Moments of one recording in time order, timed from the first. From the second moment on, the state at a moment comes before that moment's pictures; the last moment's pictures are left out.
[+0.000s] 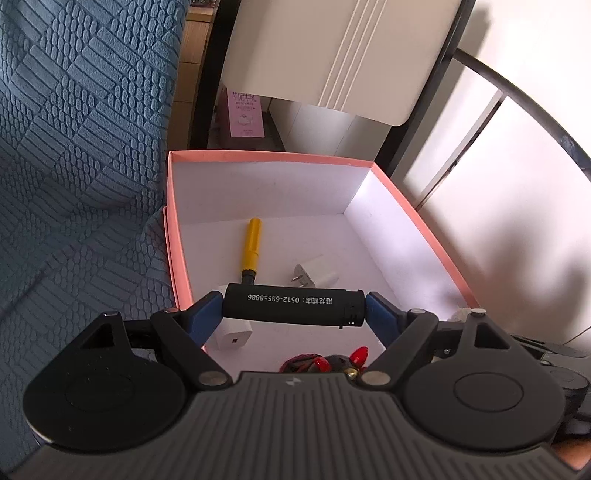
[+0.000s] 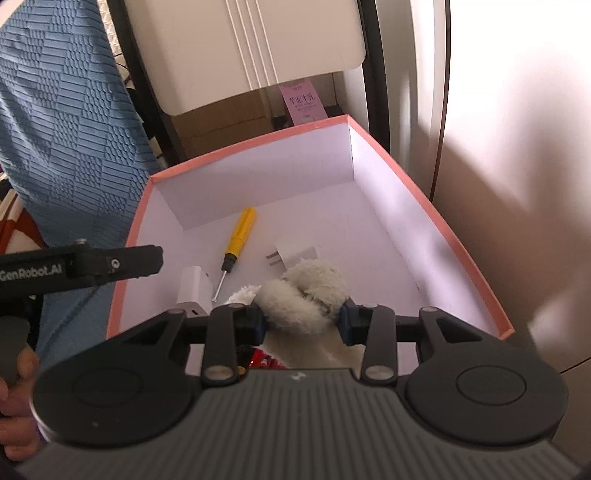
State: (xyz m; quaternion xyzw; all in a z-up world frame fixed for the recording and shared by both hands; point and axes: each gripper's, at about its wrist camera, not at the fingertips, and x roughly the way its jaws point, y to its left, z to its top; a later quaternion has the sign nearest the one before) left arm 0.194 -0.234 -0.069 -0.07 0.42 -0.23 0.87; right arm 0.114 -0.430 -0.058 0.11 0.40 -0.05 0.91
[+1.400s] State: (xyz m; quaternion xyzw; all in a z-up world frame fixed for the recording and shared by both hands) left arm 0.081 -0.138 0.037 -0.09 0.32 -0.20 0.92; right arm 0.040 -0.364 0.023 0.07 0.32 -0.04 0.95
